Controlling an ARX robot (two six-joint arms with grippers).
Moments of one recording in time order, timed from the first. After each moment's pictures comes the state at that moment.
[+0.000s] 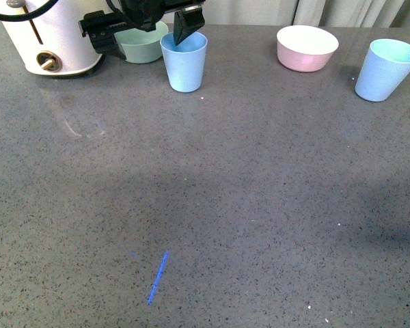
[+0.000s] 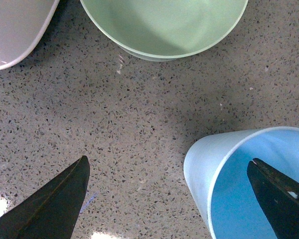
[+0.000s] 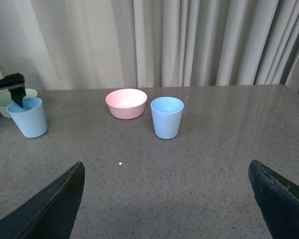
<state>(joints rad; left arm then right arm) -0.35 2.62 2.35 -0.73 -0.24 -0.66 0.00 0.00 0.02 0.00 0.00 0.00</state>
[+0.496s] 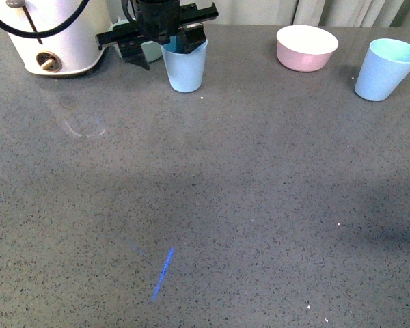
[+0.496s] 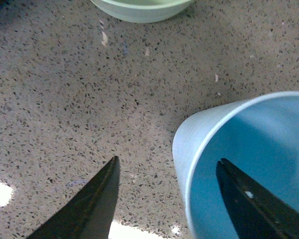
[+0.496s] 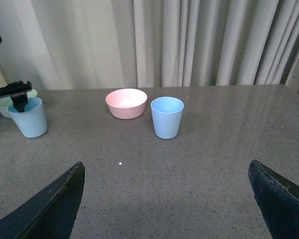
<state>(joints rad) -0.37 2.71 2.50 -0.84 -0.21 -0.69 0.00 0.00 0.02 0.00 0.00 0.00</state>
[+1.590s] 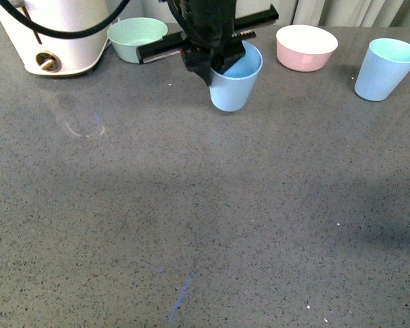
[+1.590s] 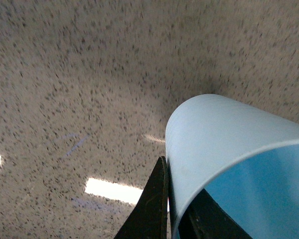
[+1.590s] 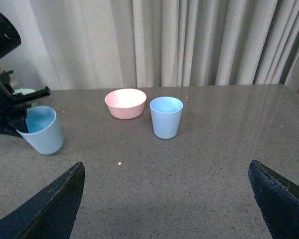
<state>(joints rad) -0.52 2.53 2.23 -0.87 -0.12 -0.82 0.00 0.00 0.02 0.00 0.00 0.00</state>
